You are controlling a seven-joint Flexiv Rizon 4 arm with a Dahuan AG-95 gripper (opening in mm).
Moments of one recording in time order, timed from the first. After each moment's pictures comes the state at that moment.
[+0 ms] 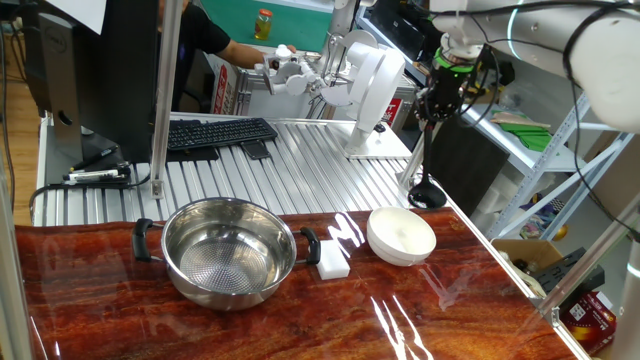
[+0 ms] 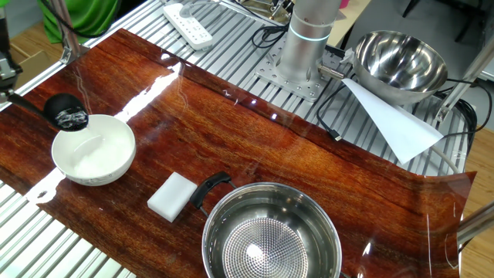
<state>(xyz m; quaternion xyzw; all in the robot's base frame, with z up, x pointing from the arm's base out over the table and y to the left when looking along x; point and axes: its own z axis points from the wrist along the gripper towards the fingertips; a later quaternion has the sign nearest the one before) 0.745 -0.285 0.326 0.09 0.98 -0.11 0.10</state>
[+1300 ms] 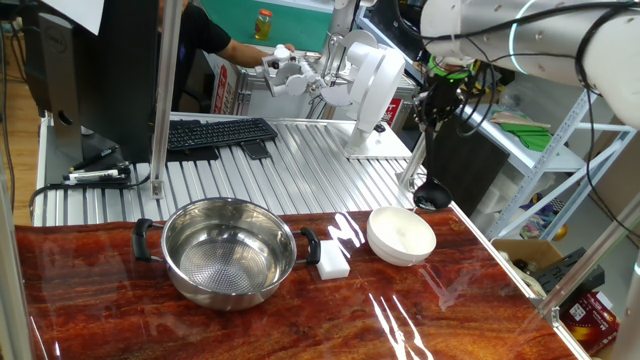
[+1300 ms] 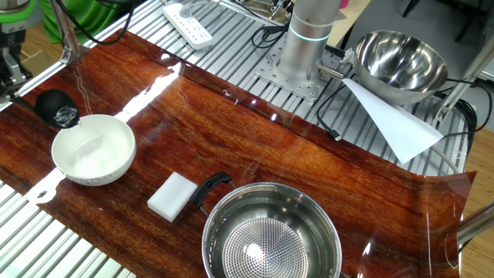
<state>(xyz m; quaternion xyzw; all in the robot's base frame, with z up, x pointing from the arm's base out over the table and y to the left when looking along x) 0.750 -0.284 0.326 0.07 0.98 -0.17 0.12</state>
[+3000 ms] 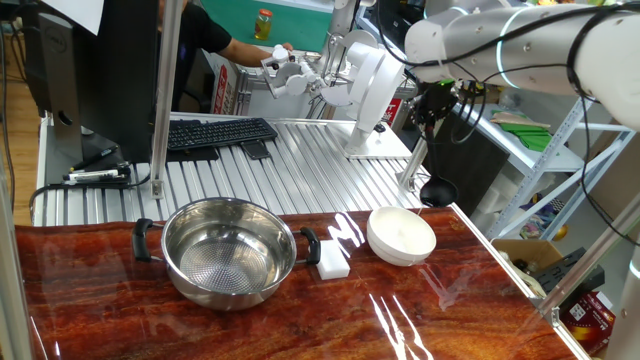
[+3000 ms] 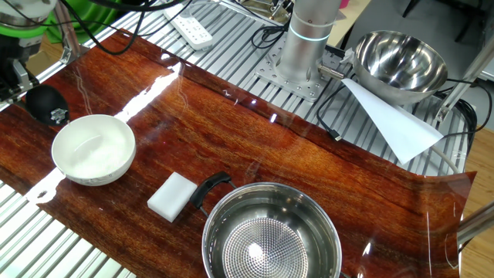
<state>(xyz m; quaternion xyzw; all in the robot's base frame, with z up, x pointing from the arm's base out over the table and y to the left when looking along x) 0.750 -0.285 0.326 0.05 0.96 -0.23 0.13</state>
